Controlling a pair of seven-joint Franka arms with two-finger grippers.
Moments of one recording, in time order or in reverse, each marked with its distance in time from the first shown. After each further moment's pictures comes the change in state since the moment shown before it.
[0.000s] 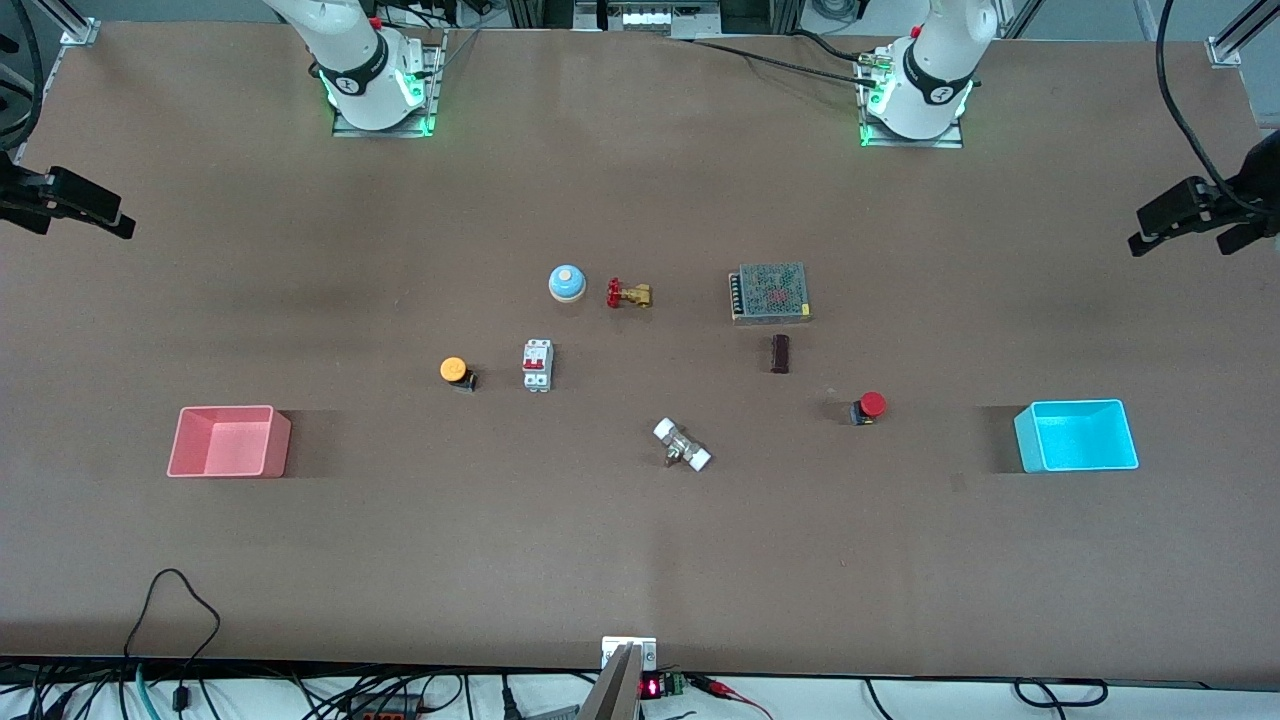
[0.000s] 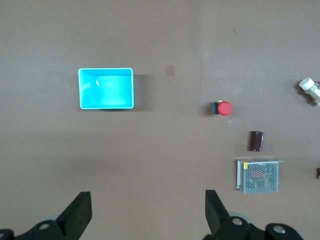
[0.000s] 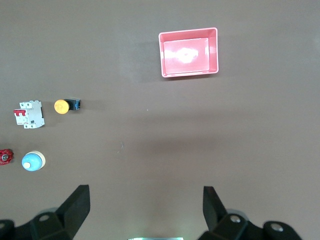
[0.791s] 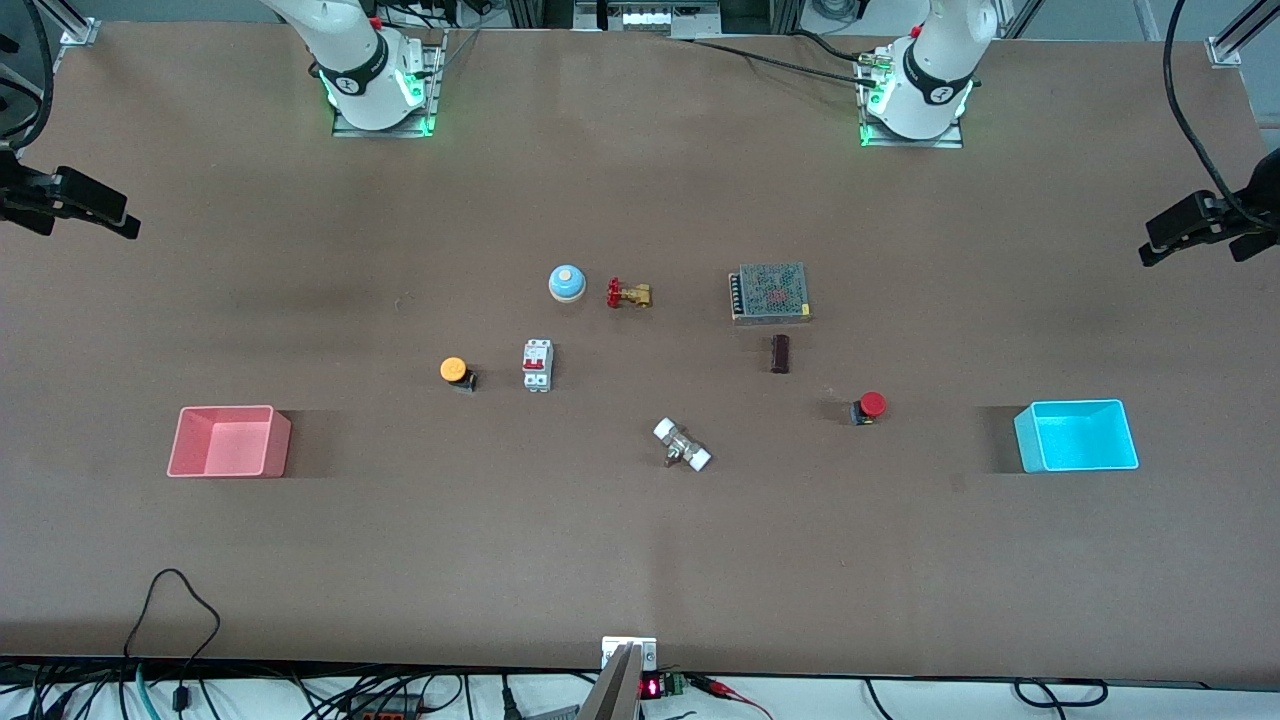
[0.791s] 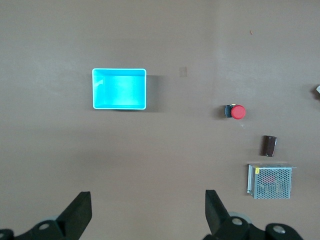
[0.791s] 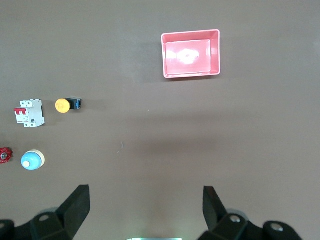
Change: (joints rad) left arm 0.036 0.036 -0.005 0.035 0.039 -0.003 -0.010; right arm 0.097 0.000 -0.081 0.003 -0.006 0.001 -0.001
